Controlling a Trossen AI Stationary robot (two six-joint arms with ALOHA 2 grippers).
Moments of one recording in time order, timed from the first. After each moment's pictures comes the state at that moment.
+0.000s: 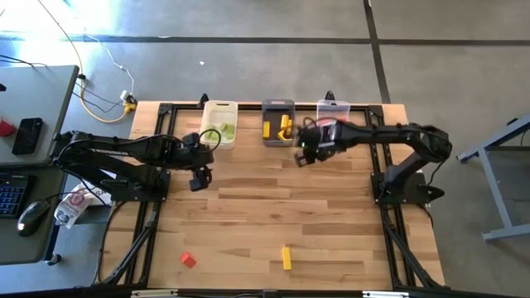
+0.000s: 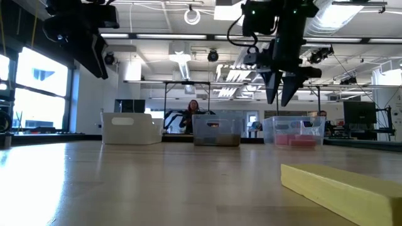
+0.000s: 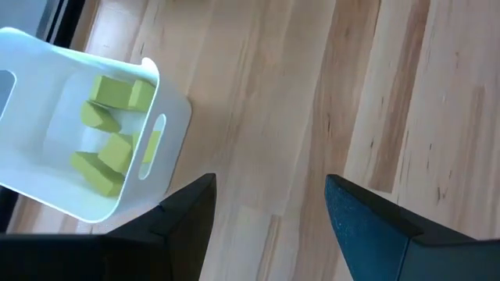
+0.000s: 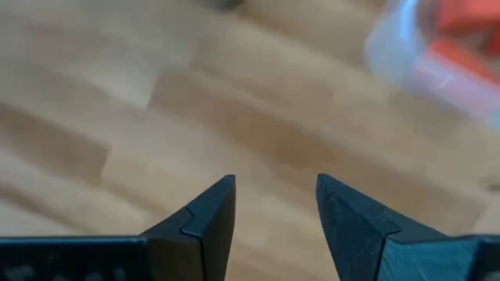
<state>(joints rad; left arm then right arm) 0.10 1.02 0.83 -0.91 -0.31 -0.14 -0.22 1.55 1.16 -0.96 0.14 0.96</state>
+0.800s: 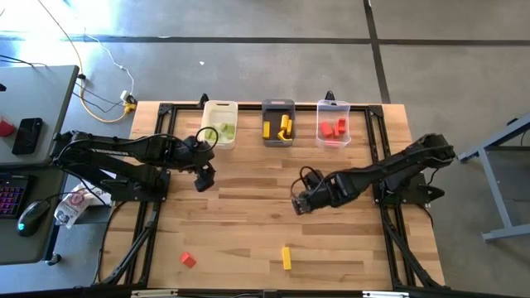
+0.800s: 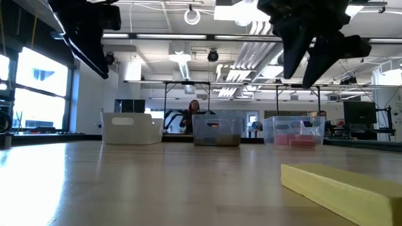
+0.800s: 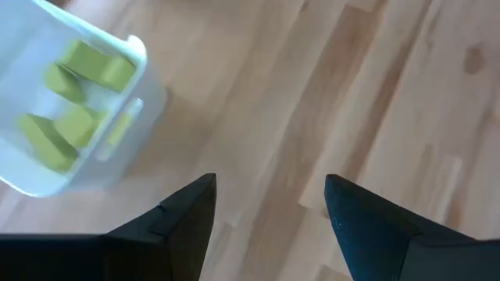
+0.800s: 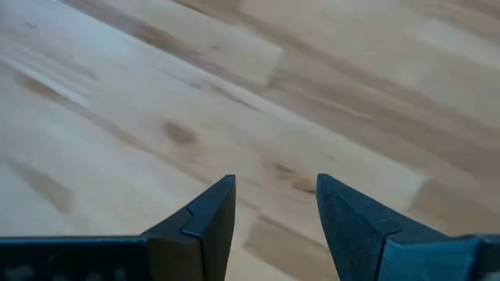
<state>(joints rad) 0.10 1.02 0.83 -0.87 -0.26 -0.40 0.34 1.55 1.16 -0.86 0.21 1.46</state>
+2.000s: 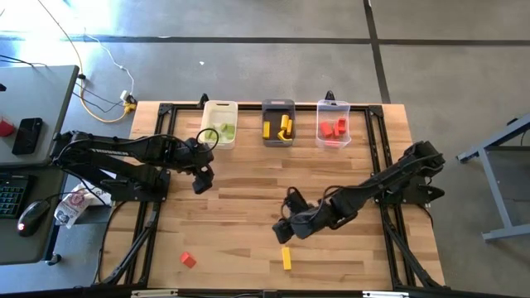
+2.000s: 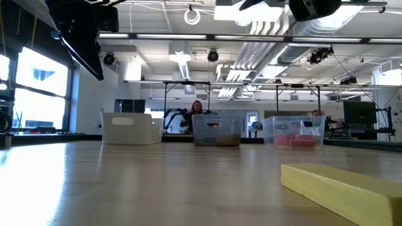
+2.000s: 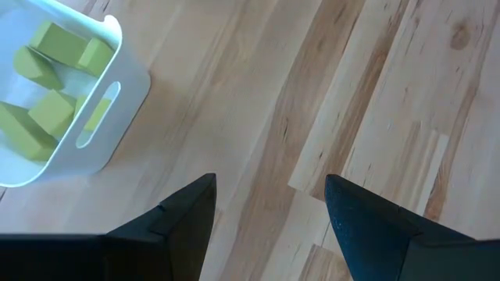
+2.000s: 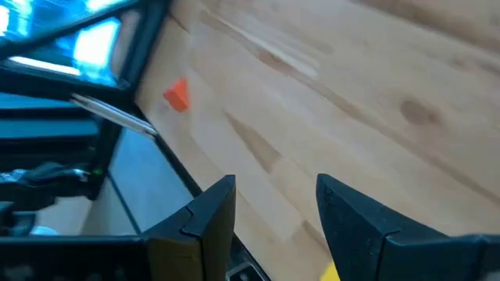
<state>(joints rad) 0.10 1.02 0.83 -0.90 -0.20 -0.39 0.49 1.69 1.37 -0.49 0.27 1.42</state>
